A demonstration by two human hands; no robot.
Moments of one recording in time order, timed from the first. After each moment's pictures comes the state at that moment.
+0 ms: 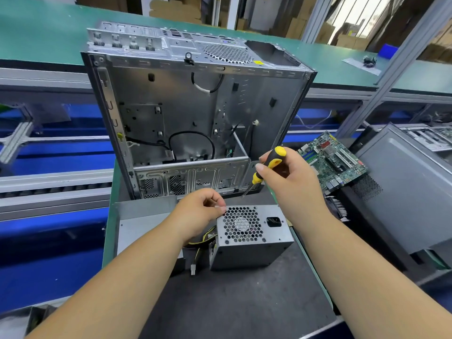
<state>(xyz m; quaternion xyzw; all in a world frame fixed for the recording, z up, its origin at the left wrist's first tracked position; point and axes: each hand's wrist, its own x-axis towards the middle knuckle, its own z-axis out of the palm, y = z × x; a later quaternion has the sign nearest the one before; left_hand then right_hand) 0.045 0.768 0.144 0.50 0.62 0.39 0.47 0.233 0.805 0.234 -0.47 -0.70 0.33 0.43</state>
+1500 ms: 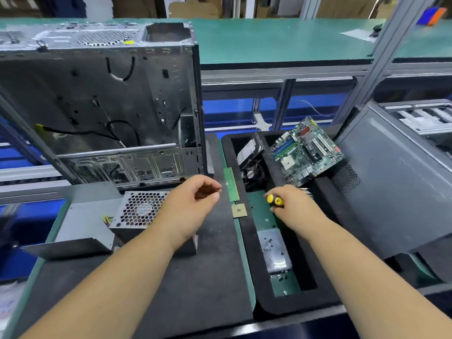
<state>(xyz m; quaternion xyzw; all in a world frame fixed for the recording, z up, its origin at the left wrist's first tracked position) 0.251 0.781 0.178 0.48 0.65 0.47 0.35 0.479 0.903 0.140 -0.52 -0.82 0.22 0.07</state>
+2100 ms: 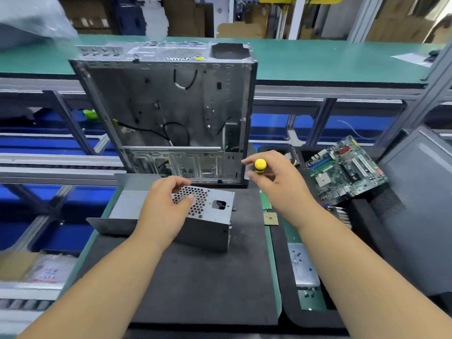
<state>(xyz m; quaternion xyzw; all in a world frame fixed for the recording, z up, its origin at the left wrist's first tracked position) 0.172 0.712 0.171 0.41 0.78 0.46 0.12 0.372 0.857 0.213 -0.27 -0.82 0.38 0.34</state>
